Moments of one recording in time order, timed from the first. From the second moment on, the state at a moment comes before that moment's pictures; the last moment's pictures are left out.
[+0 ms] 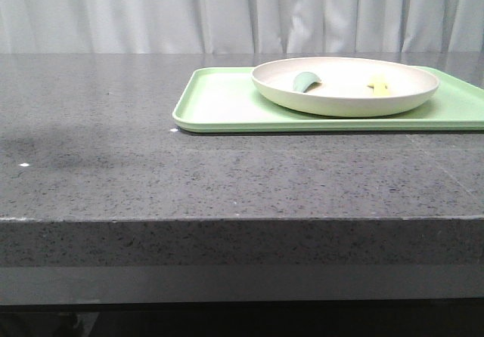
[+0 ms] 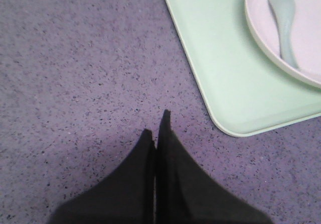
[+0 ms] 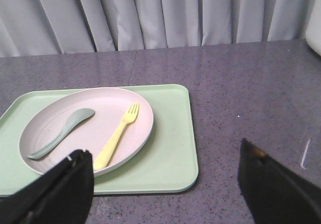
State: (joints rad) left arm -0.39 1.17 -1.03 -0.06 0.58 -0.08; right arm -0.02 0.49 -0.61 0.12 0.39 0.02
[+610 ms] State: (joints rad) left arm -0.39 0.31 -0.44 -0.06 0.29 -0.08; right arm 0.00 0.68 -0.66 0.17 0.38 0.02
